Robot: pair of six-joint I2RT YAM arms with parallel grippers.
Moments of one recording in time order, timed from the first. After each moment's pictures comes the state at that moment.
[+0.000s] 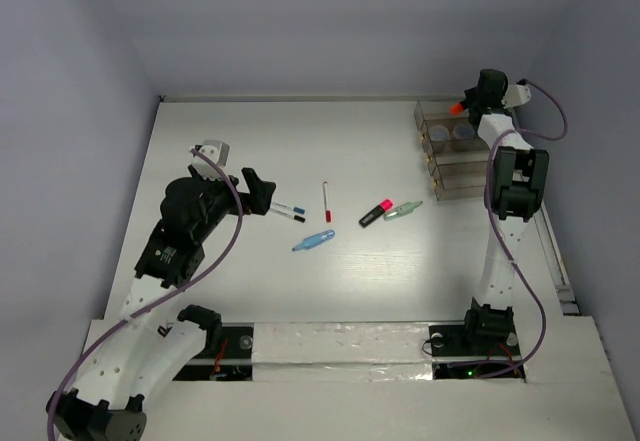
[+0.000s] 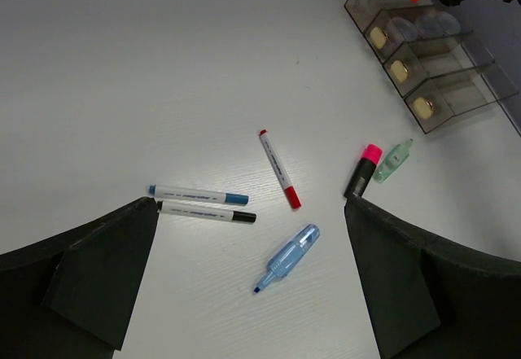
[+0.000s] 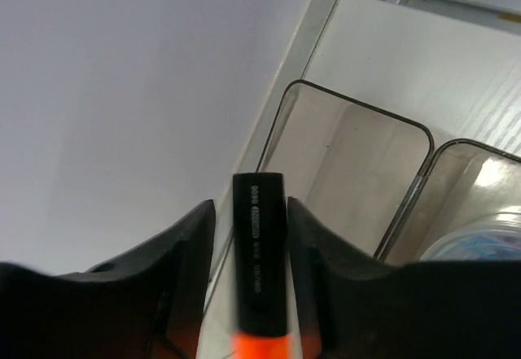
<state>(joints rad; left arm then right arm) -0.34 0.71 0.76 -0.26 0.10 -0.30 -0.13 2.42 2.01 -0.03 0.38 1.03</state>
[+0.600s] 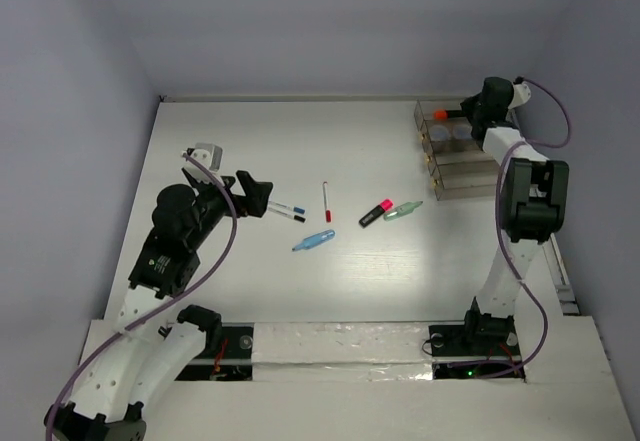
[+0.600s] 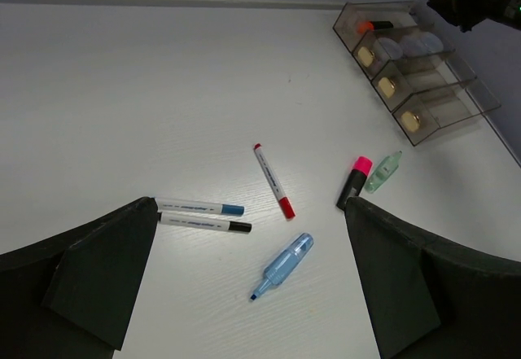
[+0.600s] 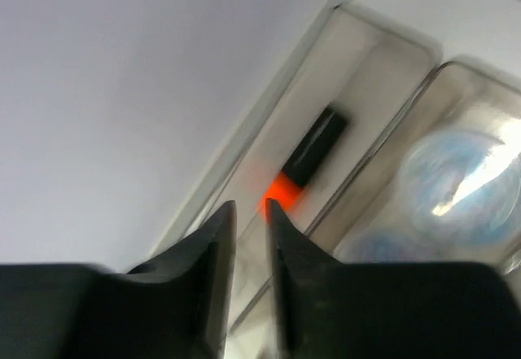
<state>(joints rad) -0.34 0.66 0.76 -0.26 0.10 -0.30 -0.12 2.14 1.65 0.10 0.22 0.89</state>
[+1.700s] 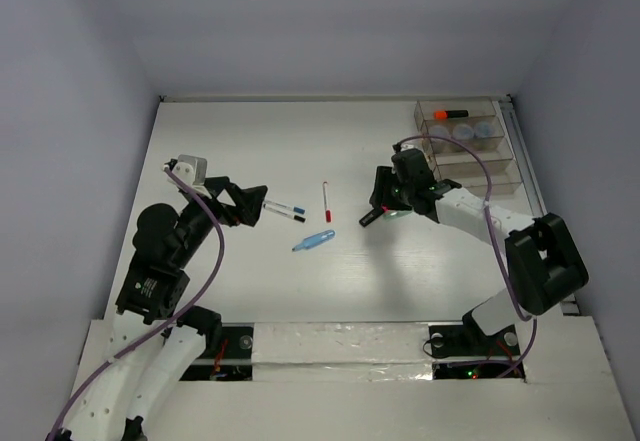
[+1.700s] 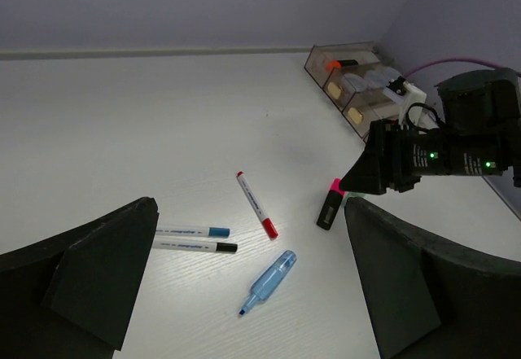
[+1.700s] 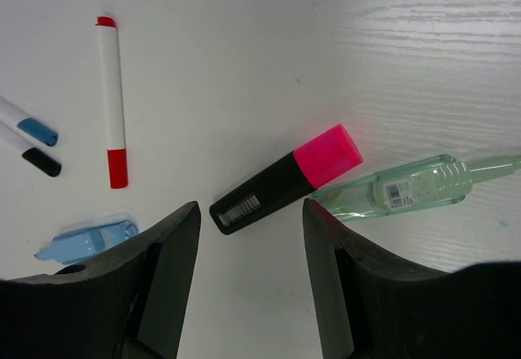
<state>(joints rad) -0.34 0.53 0.76 -0.26 0.13 -0.30 0.49 1.52 0.94 -0.20 0.06 0.50</state>
